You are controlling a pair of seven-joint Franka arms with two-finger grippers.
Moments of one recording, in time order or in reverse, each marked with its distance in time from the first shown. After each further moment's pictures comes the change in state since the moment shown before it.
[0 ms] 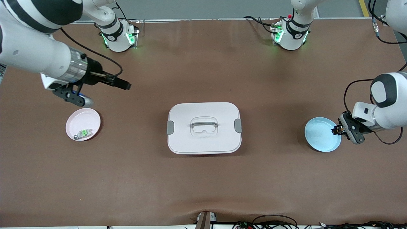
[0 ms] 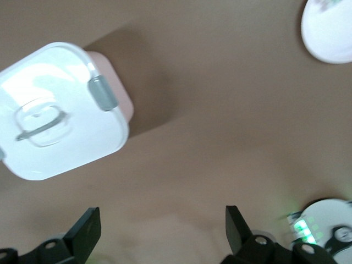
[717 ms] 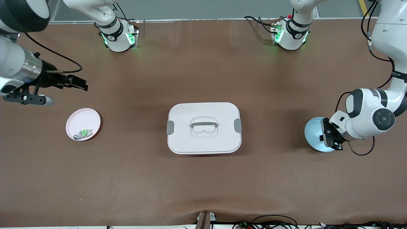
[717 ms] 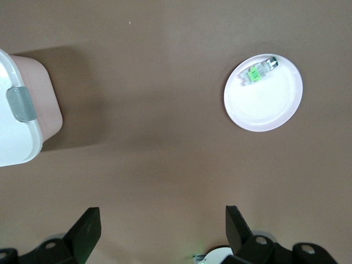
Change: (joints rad) left arm -0.049 0.136 -0.016 -0.003 0.252 0.134 0.039; right arm -0.170 -0.068 -0.001 -0.088 -0.180 0.026 -0.432
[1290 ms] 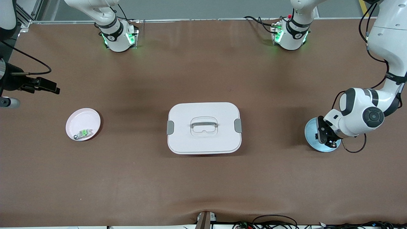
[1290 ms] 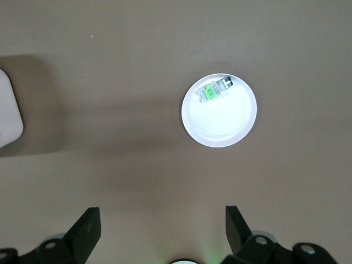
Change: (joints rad) left arm 0.012 0.008 0.002 -0.080 0.047 0.084 0.000; right arm -0.134 -0.011 -0.001 -0.011 -0.061 0.026 -0.173
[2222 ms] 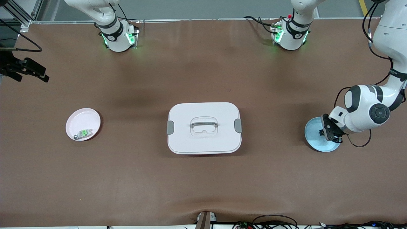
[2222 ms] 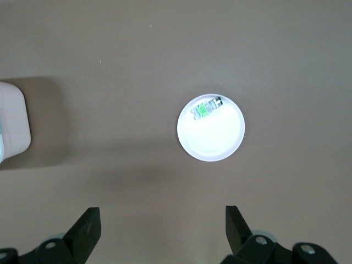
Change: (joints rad) left arm 0.072 -0.005 -0.008 -0.050 0.009 0.031 -0.064; right arm 0.000 -0.181 0.008 -0.121 -0.027 0.104 -0.001
